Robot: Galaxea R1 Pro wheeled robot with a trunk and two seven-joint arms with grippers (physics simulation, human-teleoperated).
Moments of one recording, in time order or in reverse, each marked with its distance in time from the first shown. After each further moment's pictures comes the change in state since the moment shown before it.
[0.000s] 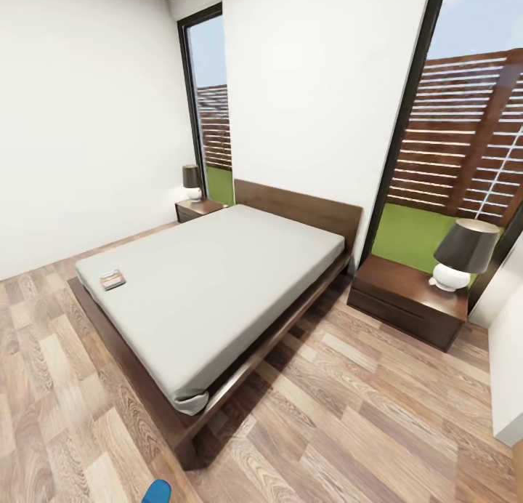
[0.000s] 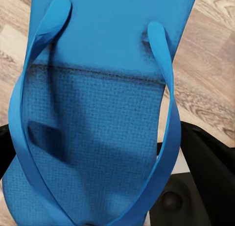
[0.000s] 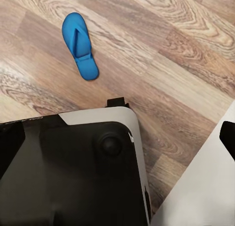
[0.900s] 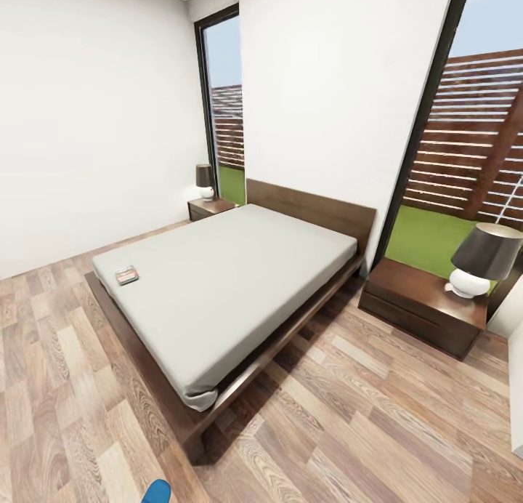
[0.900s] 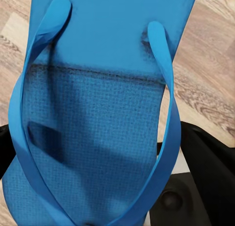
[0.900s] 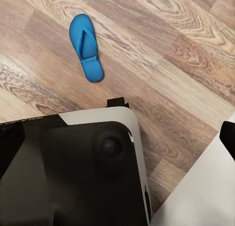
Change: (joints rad) left arm 0.000 0.000 0.000 0.000 0.000 0.000 0.000; right arm 0.000 0.000 0.000 0.000 0.000 0.000 -0.001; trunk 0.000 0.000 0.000
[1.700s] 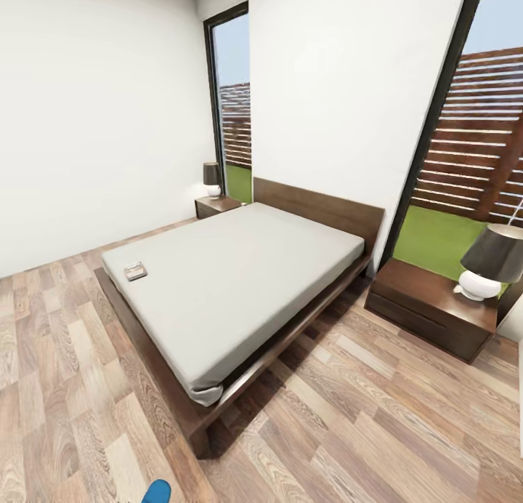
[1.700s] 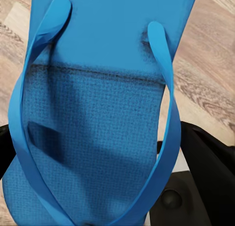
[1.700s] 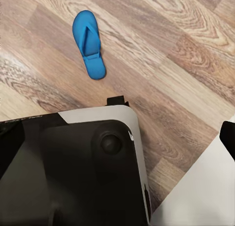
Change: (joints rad) left arm 0.000 0.000 0.000 0.000 0.000 0.000 0.000; right arm 0.000 0.000 0.000 0.000 0.000 0.000 0.000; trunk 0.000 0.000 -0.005
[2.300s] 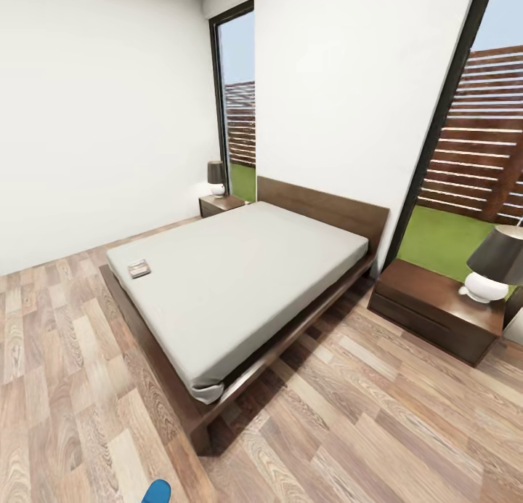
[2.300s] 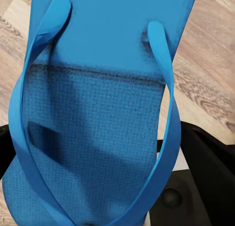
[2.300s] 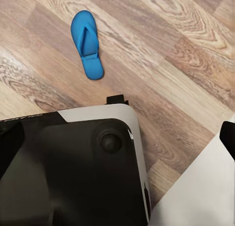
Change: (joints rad) left arm 0.000 0.000 0.000 0.000 0.000 0.000 0.001; right arm 0.000 0.000 0.000 0.000 0.000 0.000 0.001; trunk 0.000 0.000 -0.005
